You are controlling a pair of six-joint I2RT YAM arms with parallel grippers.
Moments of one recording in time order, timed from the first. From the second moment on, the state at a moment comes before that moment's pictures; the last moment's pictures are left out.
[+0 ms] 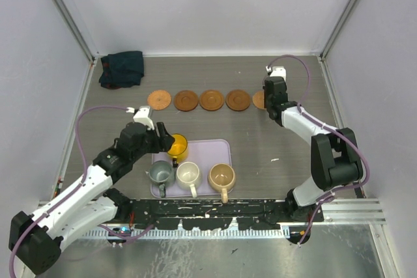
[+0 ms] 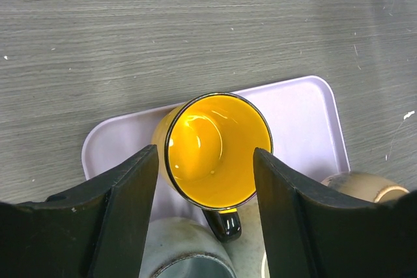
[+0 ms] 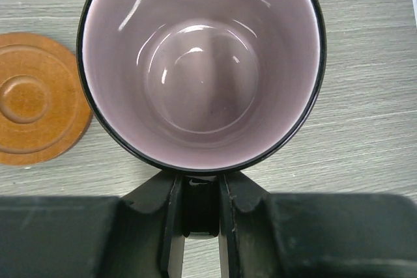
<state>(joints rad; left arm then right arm) -0.59 0.80 0.54 -0.27 -0.10 -0.53 0.27 1.55 0.95 -0.02 0.42 0.09</state>
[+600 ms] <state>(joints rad) -0.59 0.89 0.56 -0.21 -0.08 -0.53 0.22 1.61 0.92 0.10 0.29 0.10</state>
